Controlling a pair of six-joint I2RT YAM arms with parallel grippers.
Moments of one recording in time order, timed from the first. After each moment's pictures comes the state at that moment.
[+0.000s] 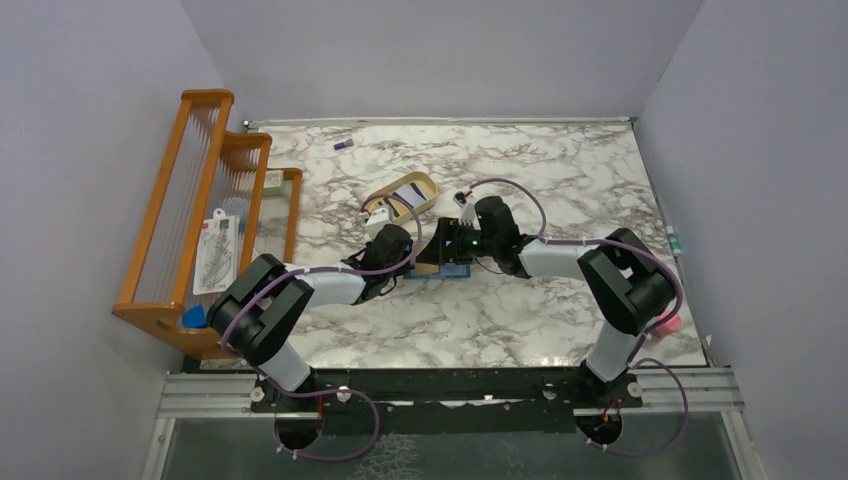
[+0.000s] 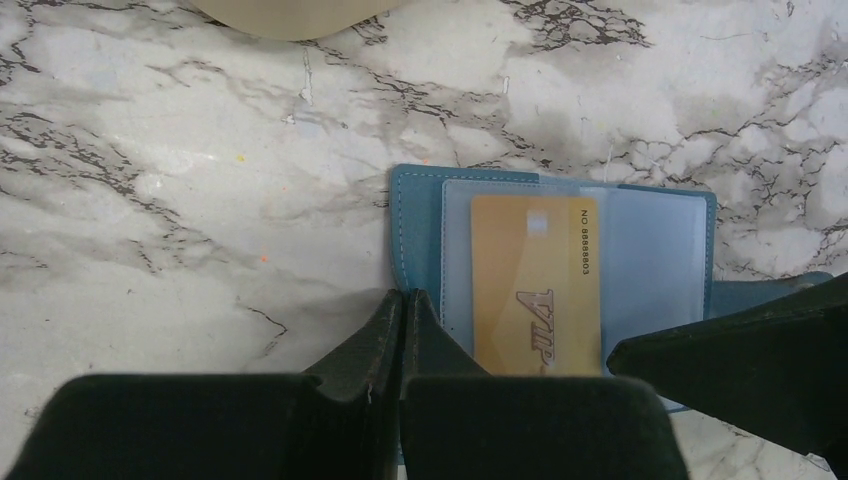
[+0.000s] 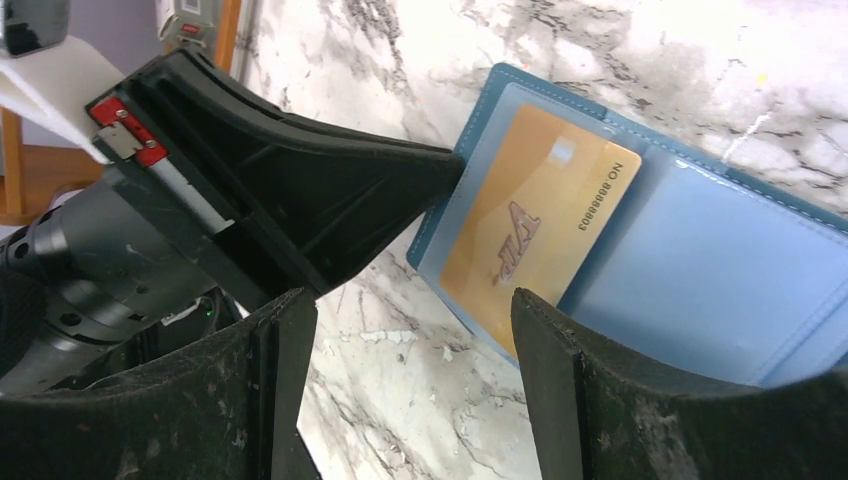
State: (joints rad) left arm -0.68 1.59 0.62 0.25 -0.32 -0.77; right arm 0.63 1.76 0.84 0.39 -0.50 0.65
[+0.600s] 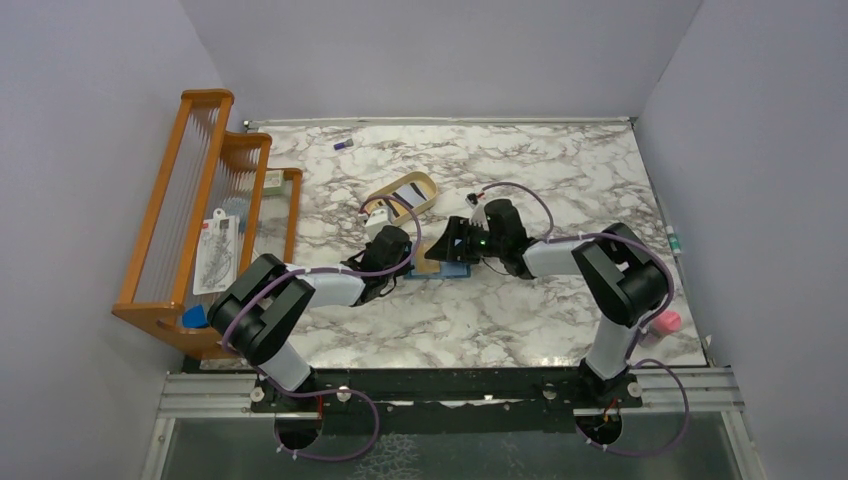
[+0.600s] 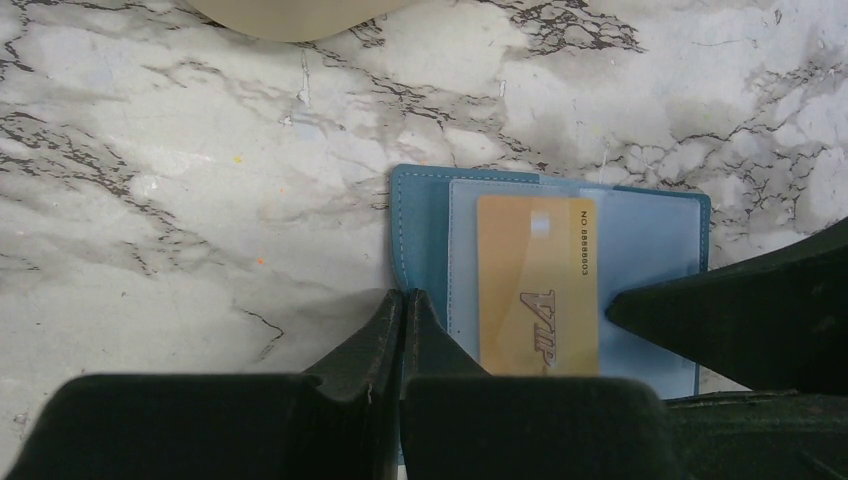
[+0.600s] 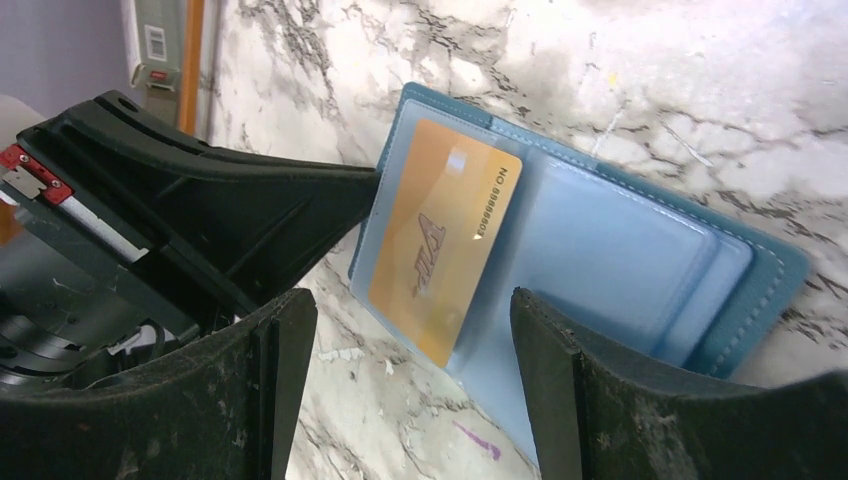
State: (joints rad) left arm -0.68 1.59 0.60 0.30 -0.32 -0.78; right arm 0.57 1.80 0.79 0.46 -0.47 0.67
